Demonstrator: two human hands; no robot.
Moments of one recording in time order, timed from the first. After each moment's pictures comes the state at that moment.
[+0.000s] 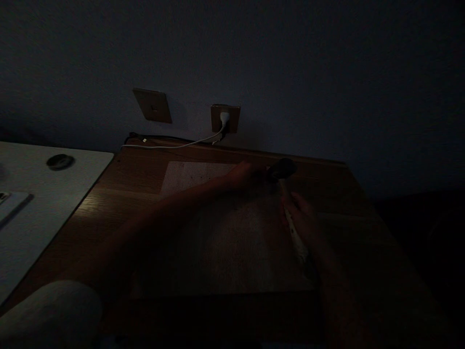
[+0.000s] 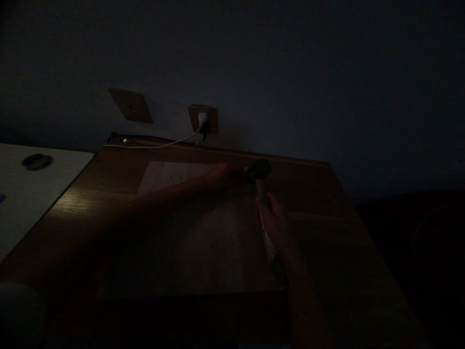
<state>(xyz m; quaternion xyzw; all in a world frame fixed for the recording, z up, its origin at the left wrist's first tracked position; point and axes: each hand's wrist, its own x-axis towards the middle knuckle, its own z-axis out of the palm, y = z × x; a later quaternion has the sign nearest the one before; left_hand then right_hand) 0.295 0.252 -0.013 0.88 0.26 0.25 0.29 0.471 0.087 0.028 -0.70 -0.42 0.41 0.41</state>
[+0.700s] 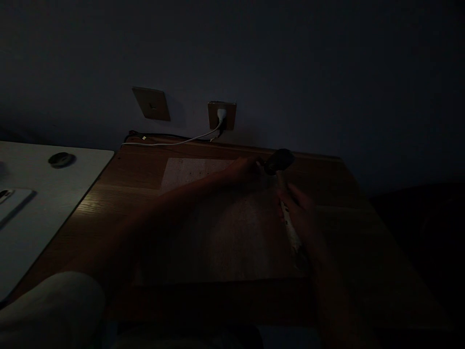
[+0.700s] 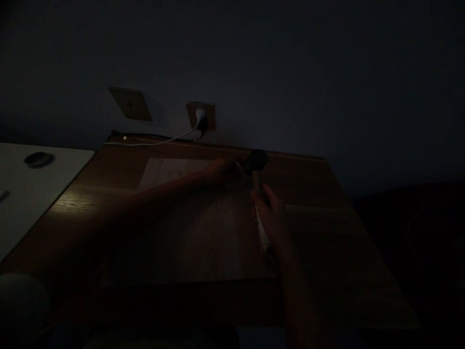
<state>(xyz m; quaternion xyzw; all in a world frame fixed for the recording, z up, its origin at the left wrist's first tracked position) 0.295 0.250 -0.011 0.85 0.28 0.25 0.36 0.463 0.079 0.036 -0.66 -0.45 0.39 0.46</state>
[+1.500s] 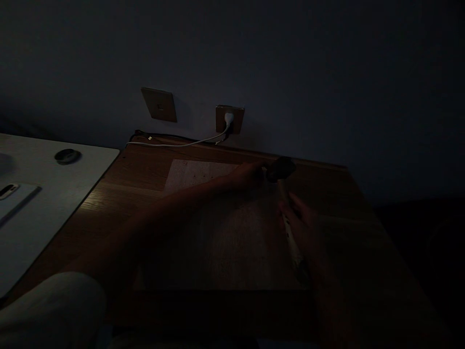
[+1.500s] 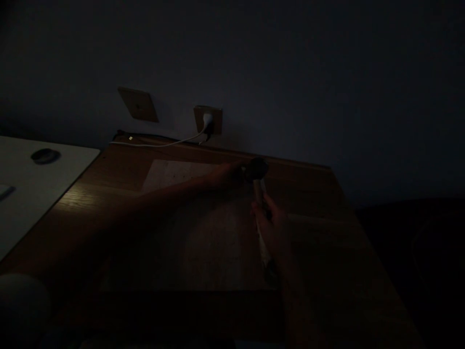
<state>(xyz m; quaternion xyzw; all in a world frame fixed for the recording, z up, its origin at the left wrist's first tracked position) 0.297 0.251 -0.014 0.85 0.30 0.25 0.35 0.456 0.074 0.039 -0.69 -0.45 0.37 0.43</state>
